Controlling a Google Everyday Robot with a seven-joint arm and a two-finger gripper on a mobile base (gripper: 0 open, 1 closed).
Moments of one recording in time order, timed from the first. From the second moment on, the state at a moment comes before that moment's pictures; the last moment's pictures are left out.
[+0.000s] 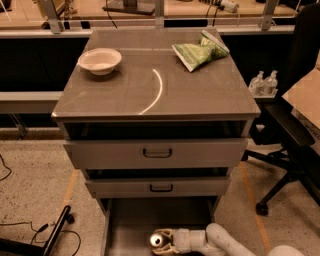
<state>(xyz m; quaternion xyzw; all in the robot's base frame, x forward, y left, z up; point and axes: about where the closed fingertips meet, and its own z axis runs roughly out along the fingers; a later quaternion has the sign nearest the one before) 0.452 0.005 0.201 -0.54 0.54 0.42 0.49</state>
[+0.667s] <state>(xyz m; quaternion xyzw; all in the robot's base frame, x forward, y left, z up) 0.458 0.036 0.193 -0.54 0.54 0.43 0.48</state>
